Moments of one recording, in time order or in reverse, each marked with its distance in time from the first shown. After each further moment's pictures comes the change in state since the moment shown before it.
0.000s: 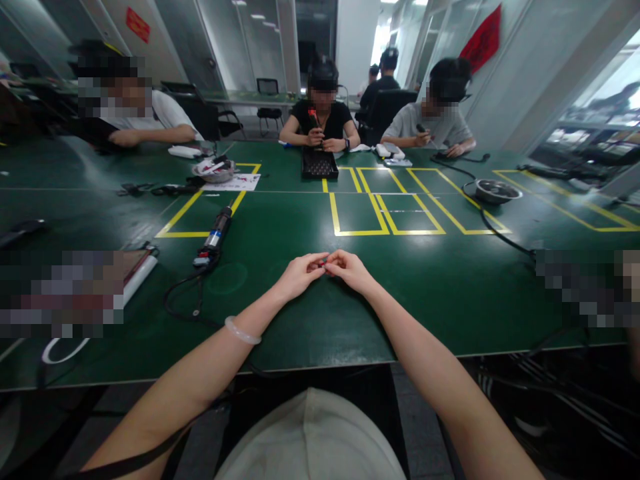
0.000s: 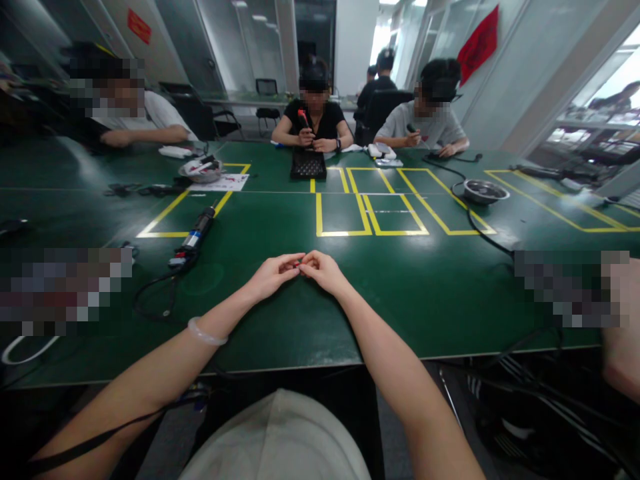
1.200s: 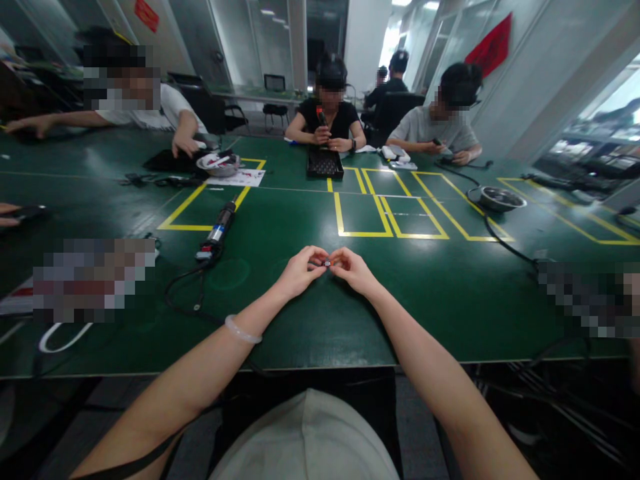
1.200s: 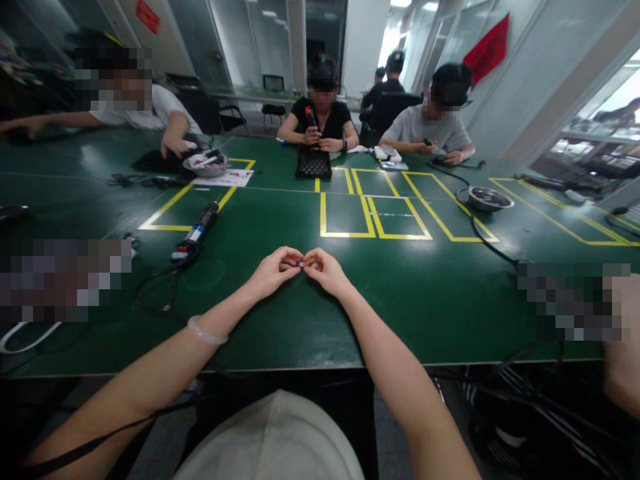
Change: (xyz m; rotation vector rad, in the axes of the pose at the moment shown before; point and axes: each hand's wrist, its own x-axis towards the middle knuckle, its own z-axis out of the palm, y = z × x) left_hand -0.005 0.007 -0.002 -0.039 0.127 0.049; right_hand -0.001 -0.004 0.001 -0.004 -0.022 -0.093
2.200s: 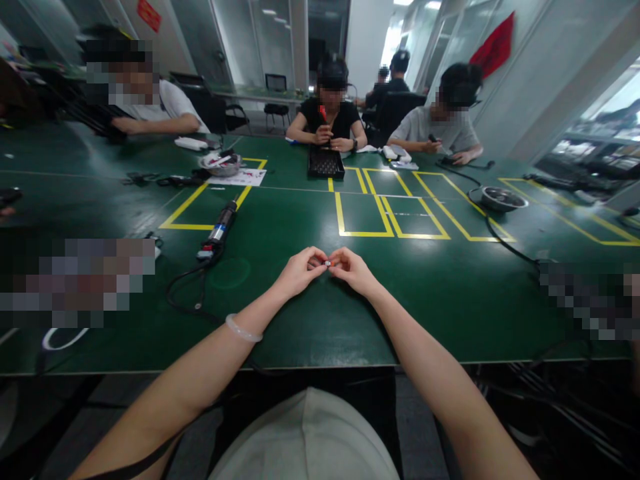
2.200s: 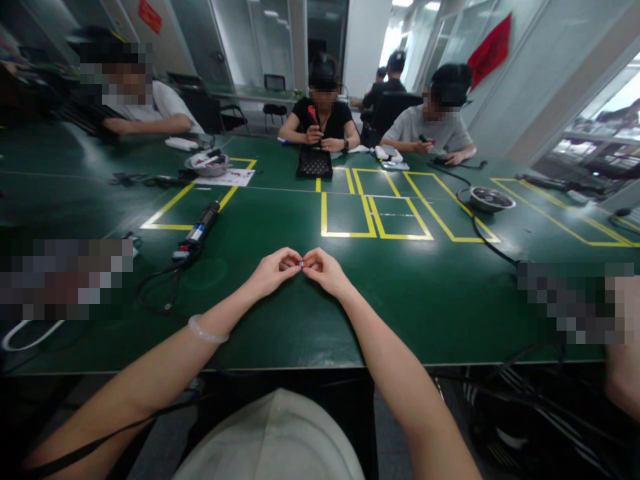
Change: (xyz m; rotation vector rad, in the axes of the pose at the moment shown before) left_hand 0.000 -0.005 -0.003 0.061 -0.021 0.011; right_hand 0.000 0.004 0.002 0.017 -0.024 0.012
